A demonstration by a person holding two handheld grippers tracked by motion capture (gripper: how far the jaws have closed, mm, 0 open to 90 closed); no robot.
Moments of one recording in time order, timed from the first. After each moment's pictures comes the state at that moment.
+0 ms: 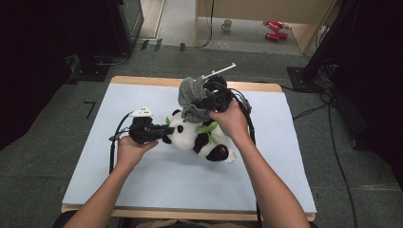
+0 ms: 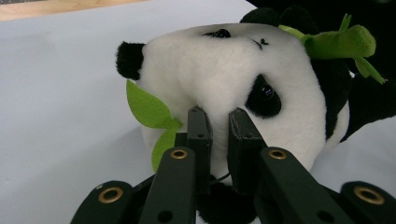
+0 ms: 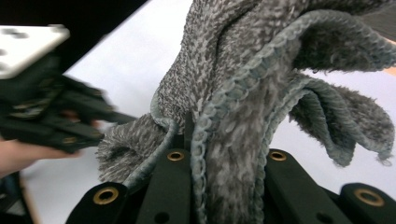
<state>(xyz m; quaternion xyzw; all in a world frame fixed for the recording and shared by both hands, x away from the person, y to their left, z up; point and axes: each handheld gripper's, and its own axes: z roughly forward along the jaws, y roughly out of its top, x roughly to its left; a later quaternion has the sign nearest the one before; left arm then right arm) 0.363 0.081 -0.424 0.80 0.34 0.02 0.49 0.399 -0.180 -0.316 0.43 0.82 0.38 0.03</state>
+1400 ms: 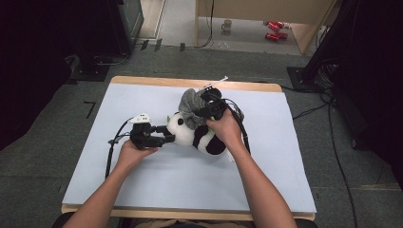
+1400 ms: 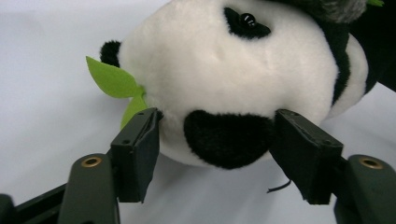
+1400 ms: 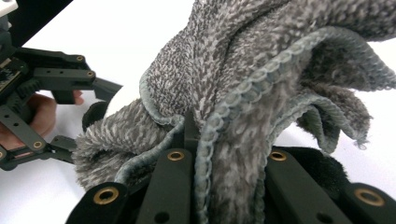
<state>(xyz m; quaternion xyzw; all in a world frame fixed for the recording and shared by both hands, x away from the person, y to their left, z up) 0.376 0.092 -0.473 0.79 0.32 0.01 0.53 0.415 -0.177 -0.374 0.44 0.83 0.34 0.04</state>
